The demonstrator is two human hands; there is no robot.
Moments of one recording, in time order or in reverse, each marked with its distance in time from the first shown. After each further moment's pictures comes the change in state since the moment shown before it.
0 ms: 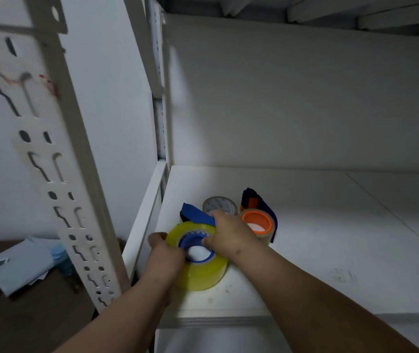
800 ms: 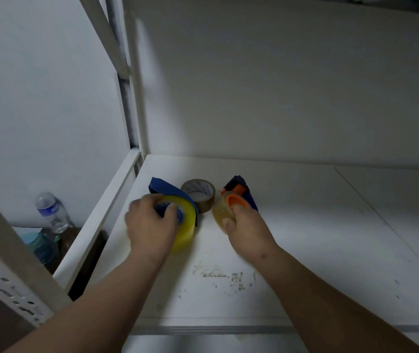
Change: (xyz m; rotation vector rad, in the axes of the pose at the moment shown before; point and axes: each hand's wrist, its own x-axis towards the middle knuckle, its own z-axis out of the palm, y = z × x) left_hand 0.031 0.031 0.075 0.238 0.373 0.511; right_hand -0.007 0.103 -0.040 0.136 0.183 -0.020
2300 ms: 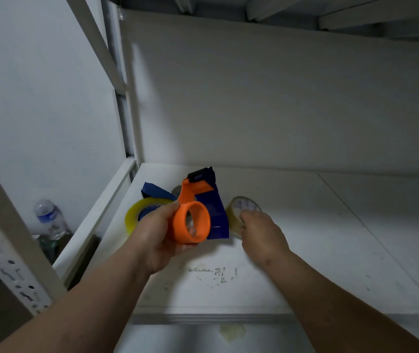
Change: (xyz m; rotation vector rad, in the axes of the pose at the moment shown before) left_hand -0.039 0.050 -0.020 -0.855 -0.546 -0.648; right_hand -0.029 0.042 -0.032 -0.303 0.026 0.011
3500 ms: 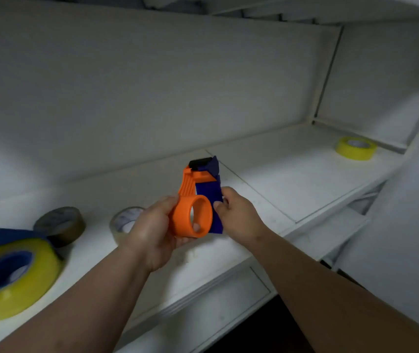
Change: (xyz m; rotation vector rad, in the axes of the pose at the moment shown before) left_hand 0.000 -0.079 0.173 0.247 -0.475 -0.107; right_hand -0.083 0.124 -0.065 0.738 0.280 0.365
